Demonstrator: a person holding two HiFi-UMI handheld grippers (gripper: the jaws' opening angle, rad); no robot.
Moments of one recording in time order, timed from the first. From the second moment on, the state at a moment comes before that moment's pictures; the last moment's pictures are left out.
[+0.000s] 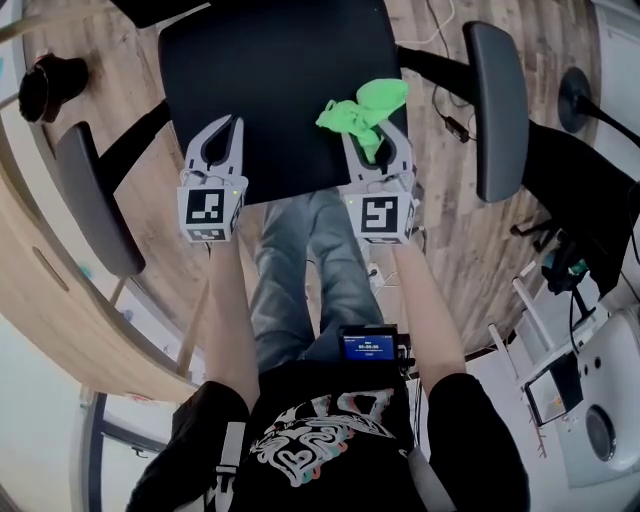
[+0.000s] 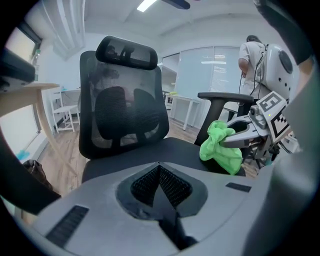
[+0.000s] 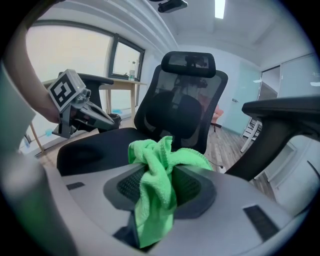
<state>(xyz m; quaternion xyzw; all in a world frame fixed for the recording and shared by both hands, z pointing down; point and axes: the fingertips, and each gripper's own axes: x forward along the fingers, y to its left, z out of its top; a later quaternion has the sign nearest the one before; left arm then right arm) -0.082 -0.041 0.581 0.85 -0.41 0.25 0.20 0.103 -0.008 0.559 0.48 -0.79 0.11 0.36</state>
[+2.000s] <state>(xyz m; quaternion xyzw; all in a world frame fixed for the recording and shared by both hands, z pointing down) -0.116 -0.021 0.647 0.83 -0.43 0.26 0.26 0.065 -0.001 0.697 0.40 -0.78 0.23 0.43</state>
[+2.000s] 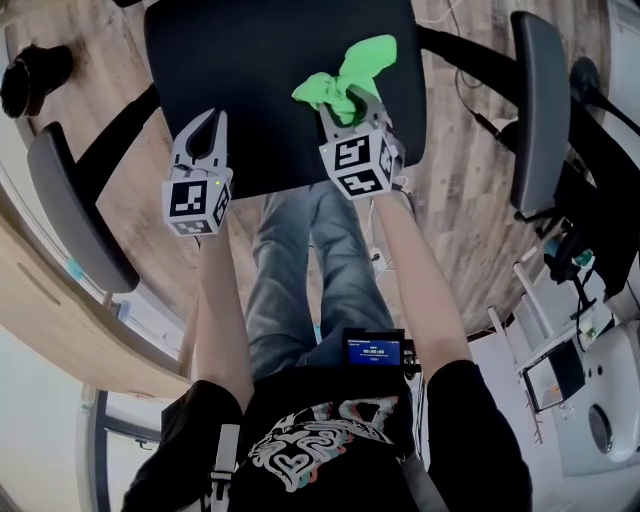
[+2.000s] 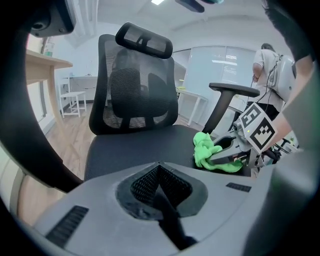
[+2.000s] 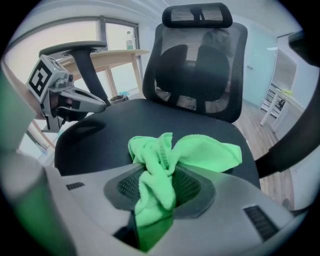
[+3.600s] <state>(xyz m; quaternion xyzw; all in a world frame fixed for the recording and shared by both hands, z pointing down) -0.148 -0.035 0.644 0.81 -0.47 0.23 0.25 -0.152 0.088 0.679 0.07 -0.90 0.24 0.37</state>
